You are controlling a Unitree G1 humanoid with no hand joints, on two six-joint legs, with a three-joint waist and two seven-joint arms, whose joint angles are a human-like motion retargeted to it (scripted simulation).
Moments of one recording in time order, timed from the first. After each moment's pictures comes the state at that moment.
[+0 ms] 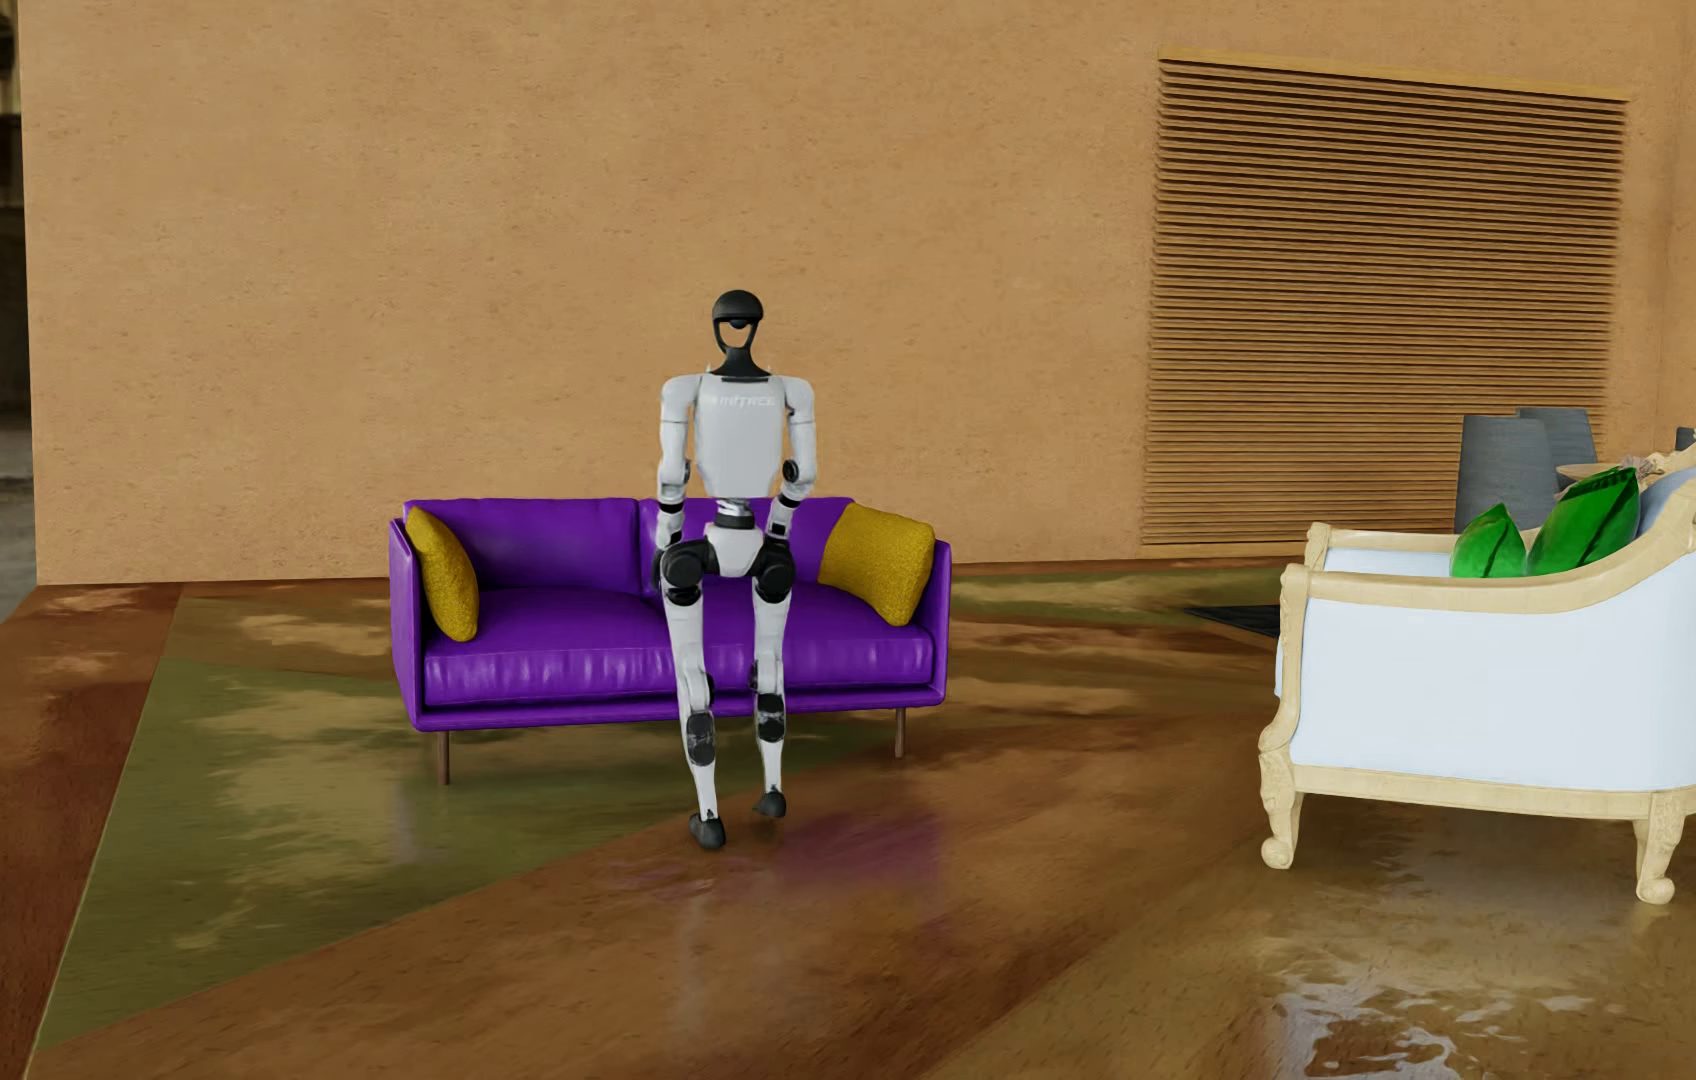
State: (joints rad) body 0.05 -0.29 0.03 -0.17 -0.11 -0.06 -0.01 -0.09 0.09 0.31 0.91 0.04 -0.01 -0.33 -0.31 0.07 -0.12 0.09 0.19 -0.29 0.37 0.88 0.75 0.86 -0.85 0.09 0.24 0.04 -0.03
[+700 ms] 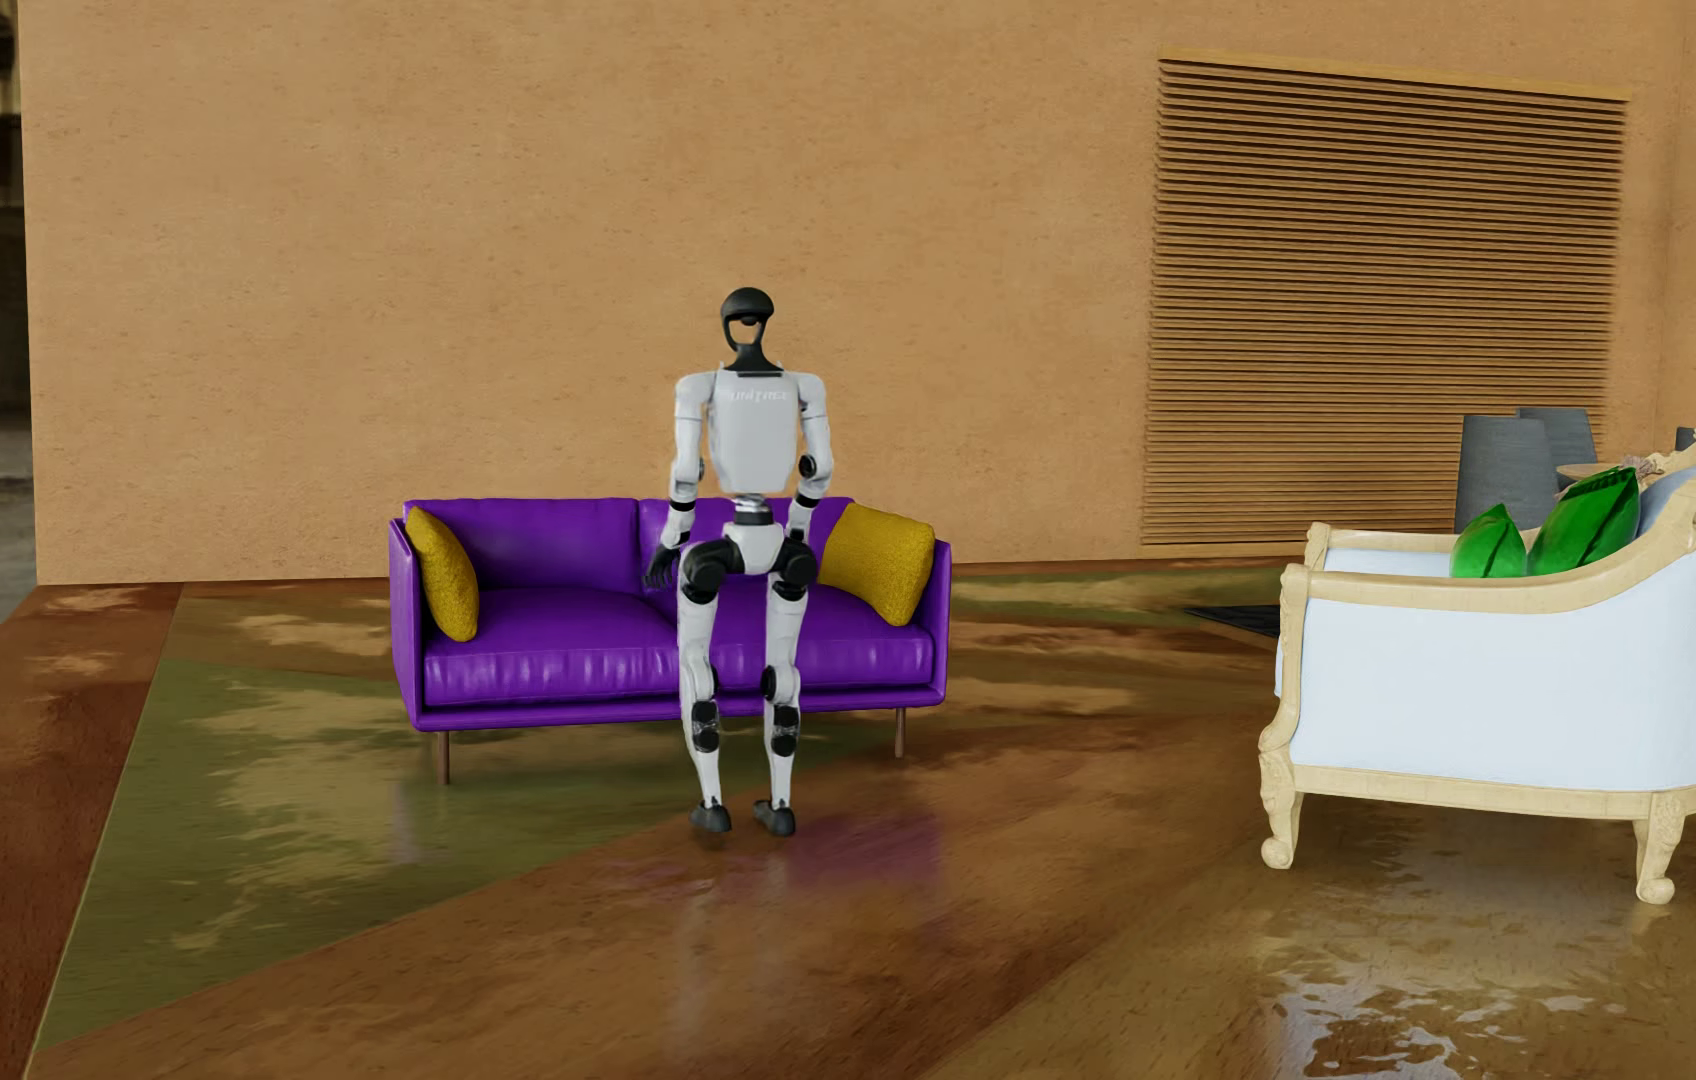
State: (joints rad) body -0.29 -0.15 0.00 -0.02 0.04 0.01 0.00 -0.09 0.10 0.72 0.31 0.00 0.09 -0.39 -0.25 0.10 -0.13 -0.01 0.03 -0.28 0.41 0.85 0.79 0.84 -0.86 0.18 0.21 0.22 -0.04
